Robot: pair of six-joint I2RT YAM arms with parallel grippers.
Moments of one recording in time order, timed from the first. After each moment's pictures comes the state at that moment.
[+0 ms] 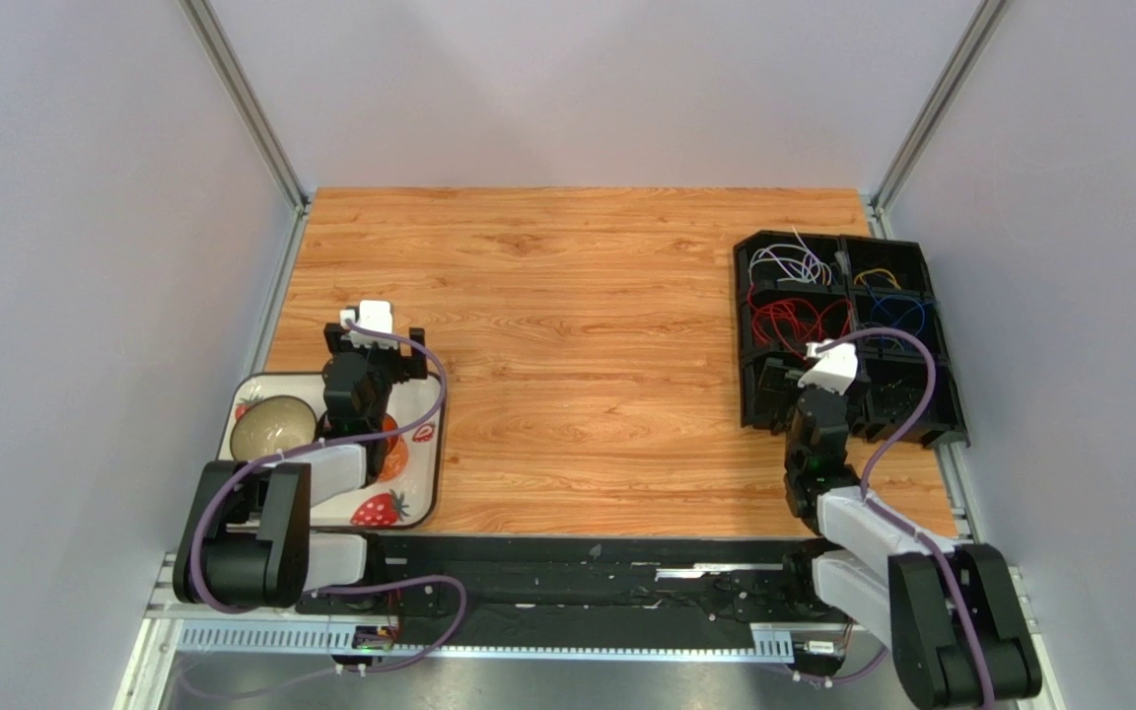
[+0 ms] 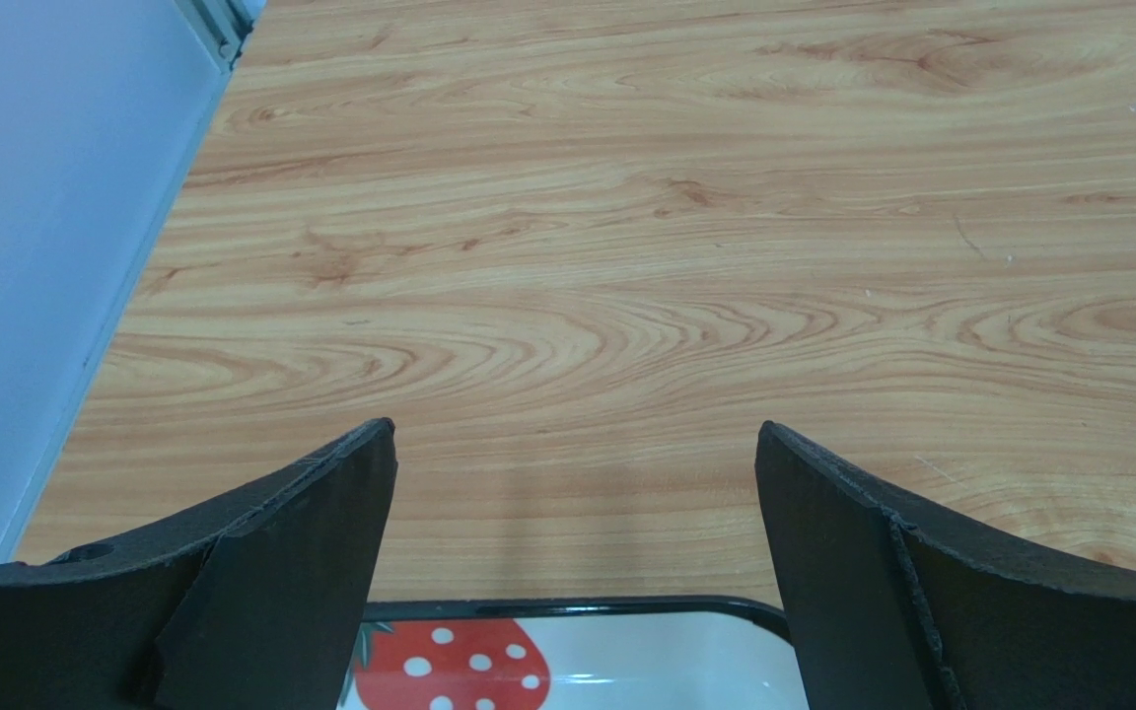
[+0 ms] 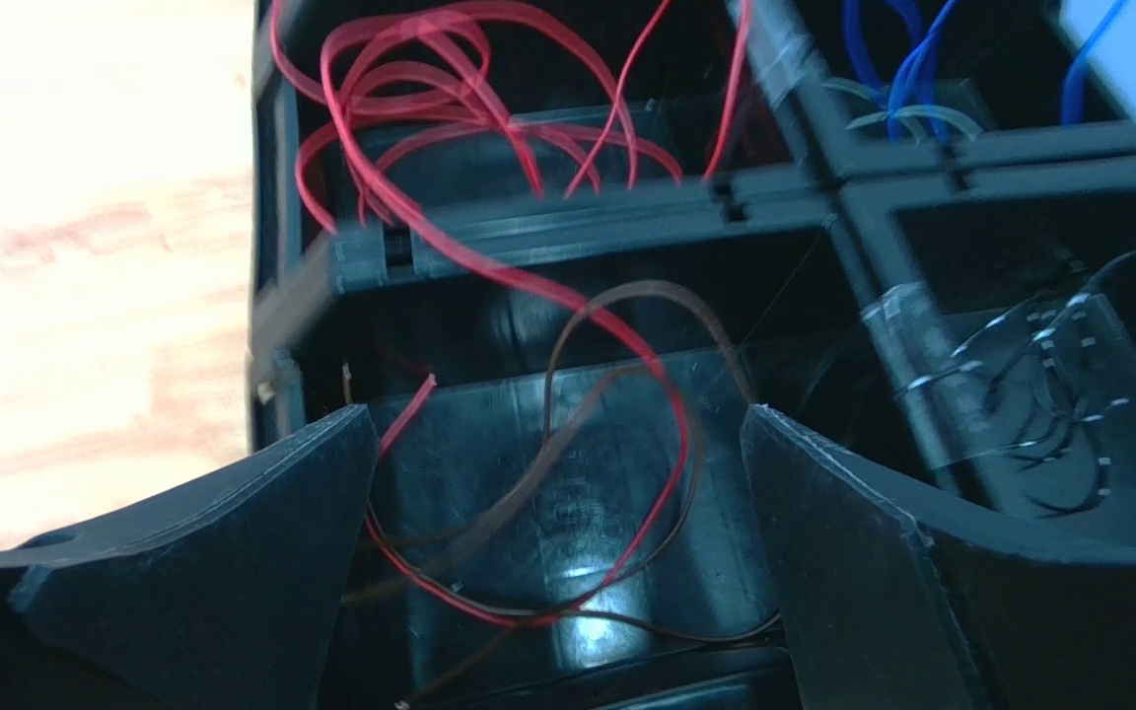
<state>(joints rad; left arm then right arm) -0.04 1.29 0.26 0.90 -0.05 0.10 0.14 0.98 0.15 0.58 0.42 0.08</state>
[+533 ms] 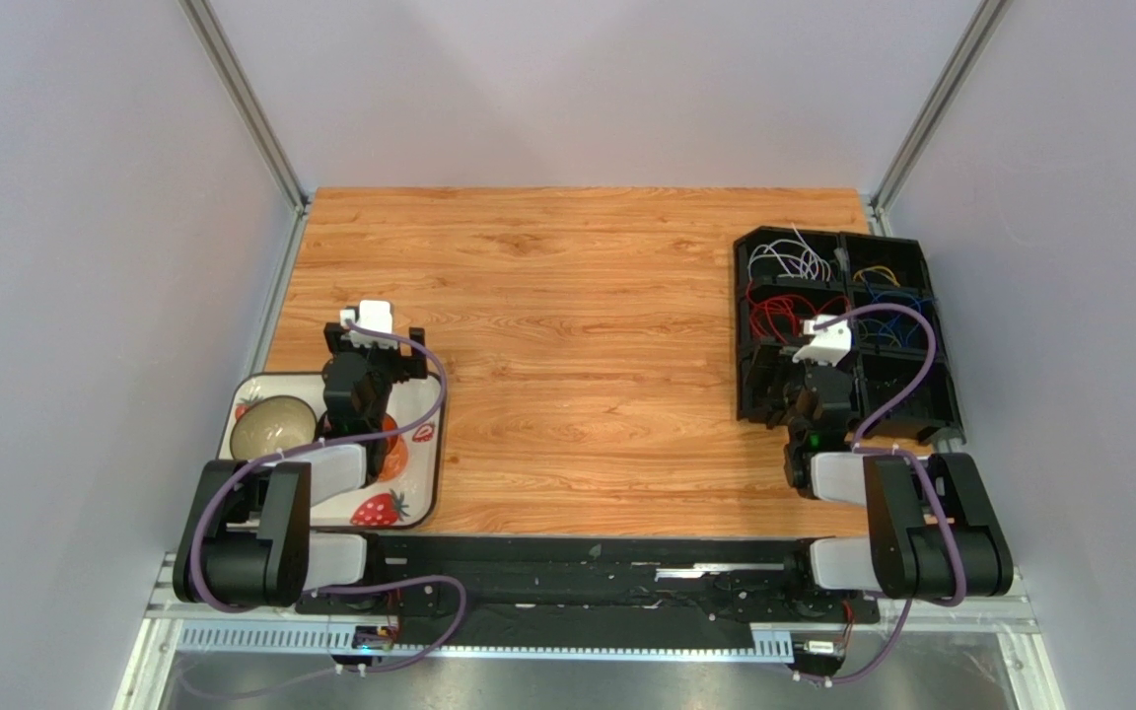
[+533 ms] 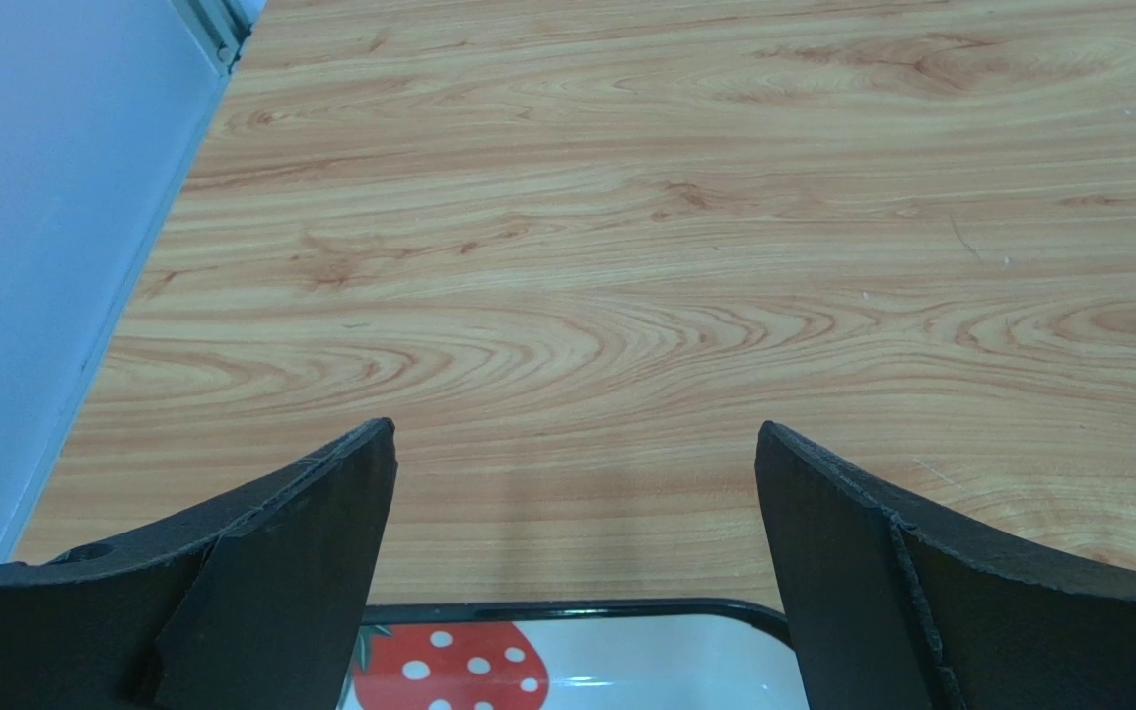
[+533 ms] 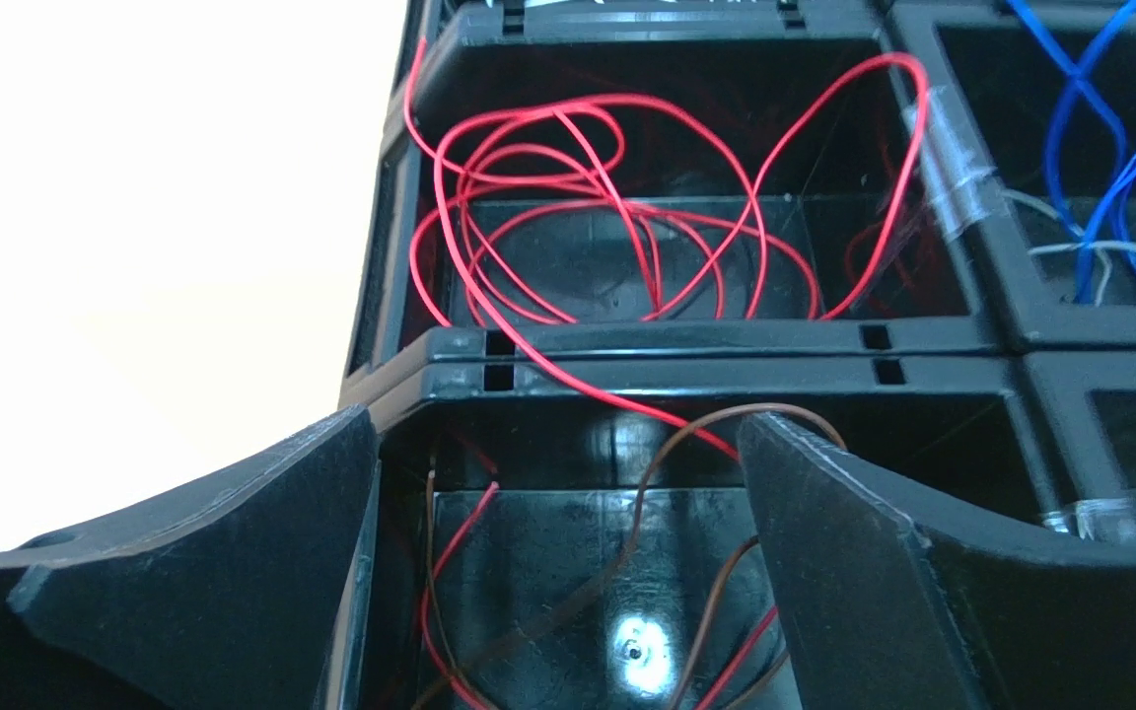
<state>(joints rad) -0.04 1.29 0.26 0.91 -0.05 0.10 0.04 1.35 0.21 0.95 0.15 0.06</state>
